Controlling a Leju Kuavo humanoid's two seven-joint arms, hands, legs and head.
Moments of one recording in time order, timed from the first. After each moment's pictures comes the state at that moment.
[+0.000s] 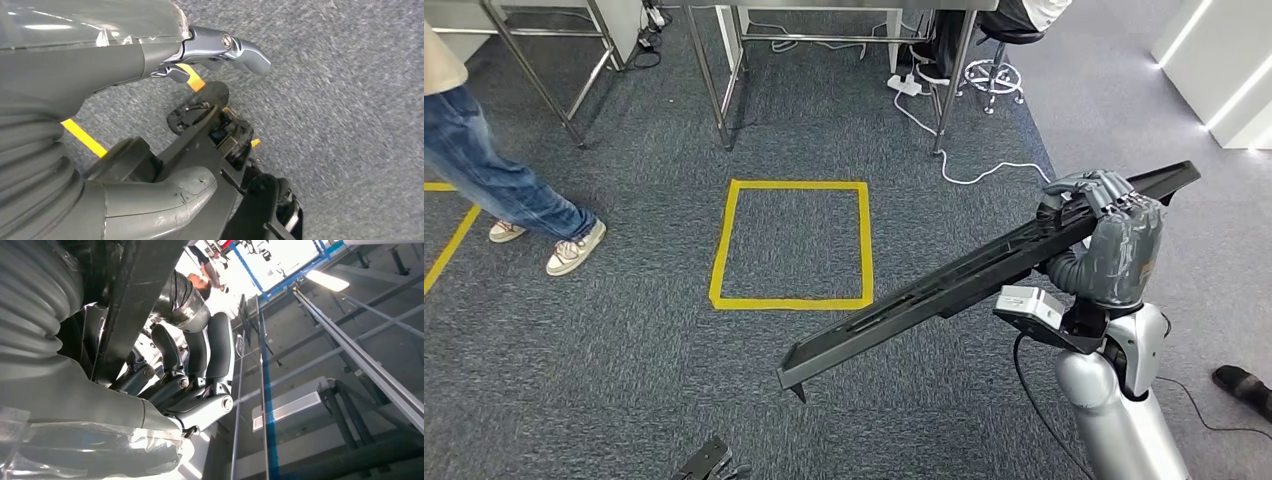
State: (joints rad) left arm -0.16 0.02 -0.41 -0.32 -0.03 -0.27 -0.34; right arm -0.33 -0.17 0.16 -1.75 0.74 -0.62 -0.27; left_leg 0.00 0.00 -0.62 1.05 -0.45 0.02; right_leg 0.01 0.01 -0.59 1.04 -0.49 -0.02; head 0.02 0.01
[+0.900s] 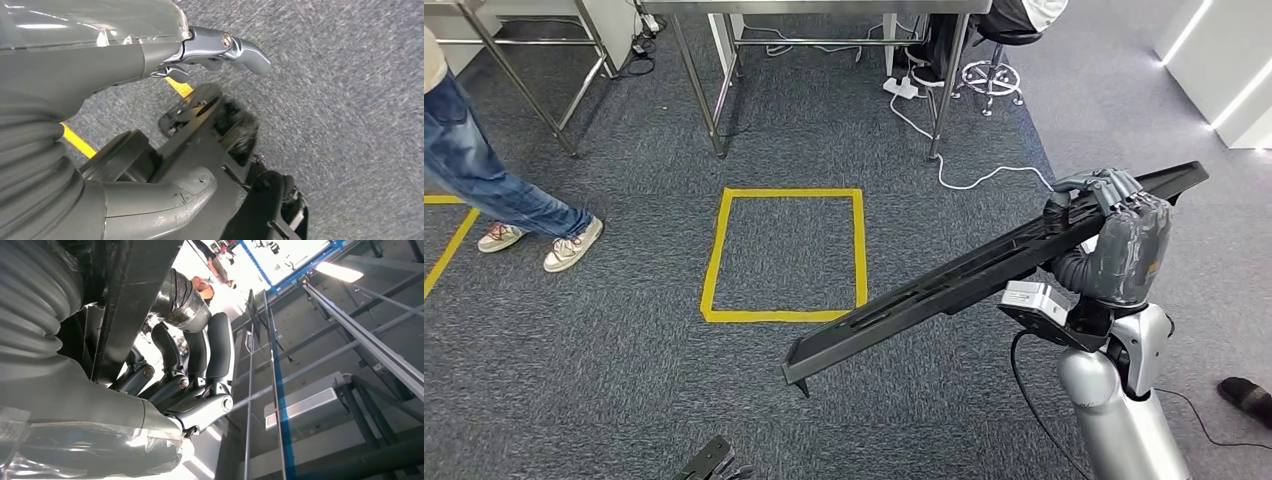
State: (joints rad) left arm -0.17 0.01 -0.41 -0.32 -0.03 -0.28 -0.33; right arm -0.33 -0.17 0.15 -1.75 0.74 -0.63 -0.27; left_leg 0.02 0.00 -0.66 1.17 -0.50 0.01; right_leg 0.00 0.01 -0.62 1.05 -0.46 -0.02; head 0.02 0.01
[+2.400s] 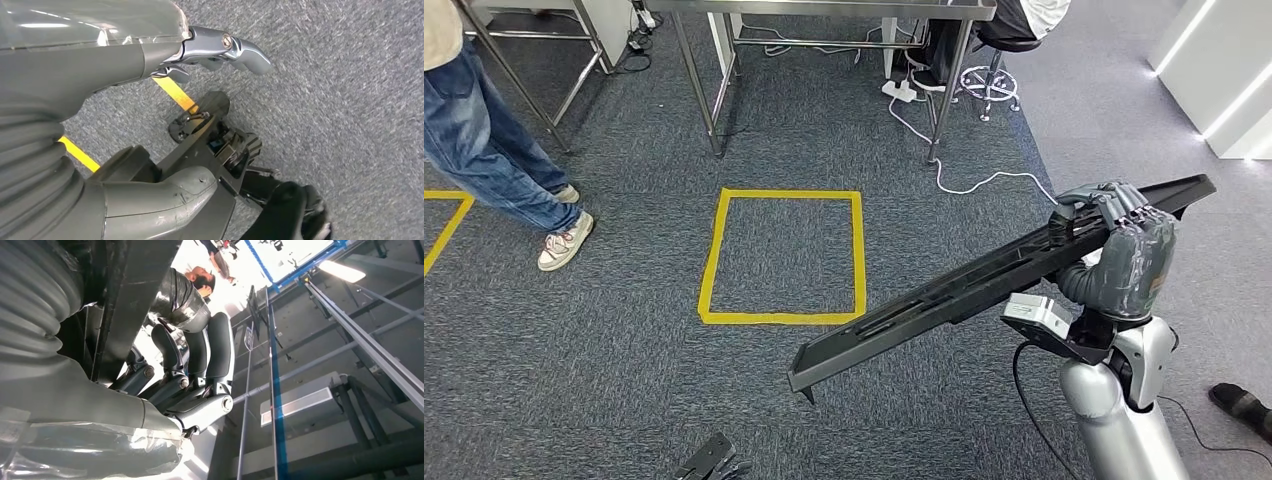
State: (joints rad) left arm -0.18 0.00 -0.42 -0.32 -0.04 -0.25 -0.33; right arm -0.29 -0.17 0.13 -1.77 0.76 -0.66 -0.27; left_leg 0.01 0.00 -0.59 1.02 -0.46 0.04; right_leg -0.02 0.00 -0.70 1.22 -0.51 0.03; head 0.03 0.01
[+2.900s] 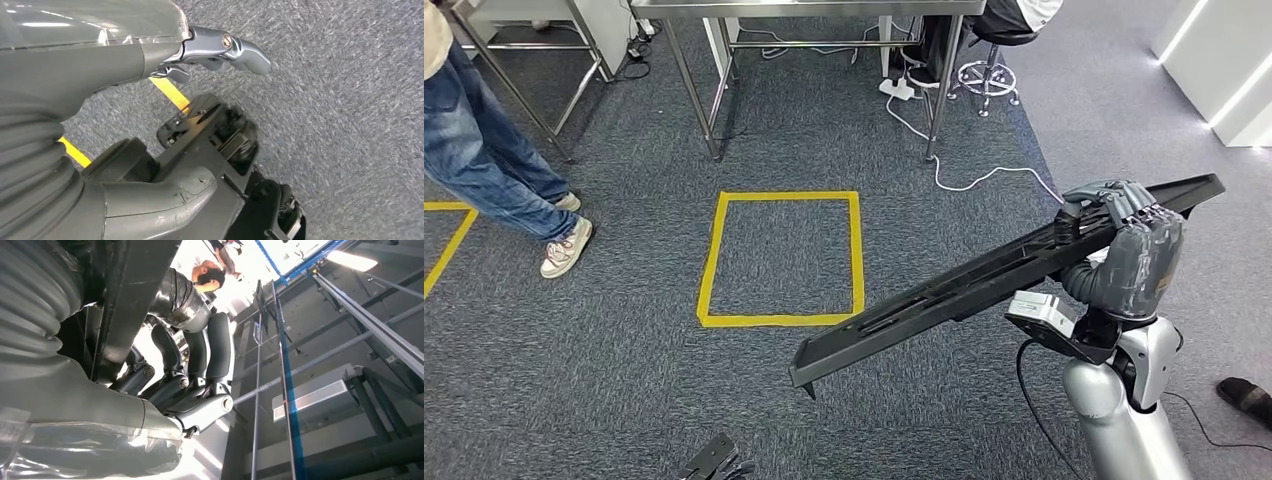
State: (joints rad) left arm -0.18 0.00 -0.42 -0.32 -0.04 -0.24 -0.33; right arm -0.29 -0.17 0.12 -1.78 0.76 -0.66 -0.27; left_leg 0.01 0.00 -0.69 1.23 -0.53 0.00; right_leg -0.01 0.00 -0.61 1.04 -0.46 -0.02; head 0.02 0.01
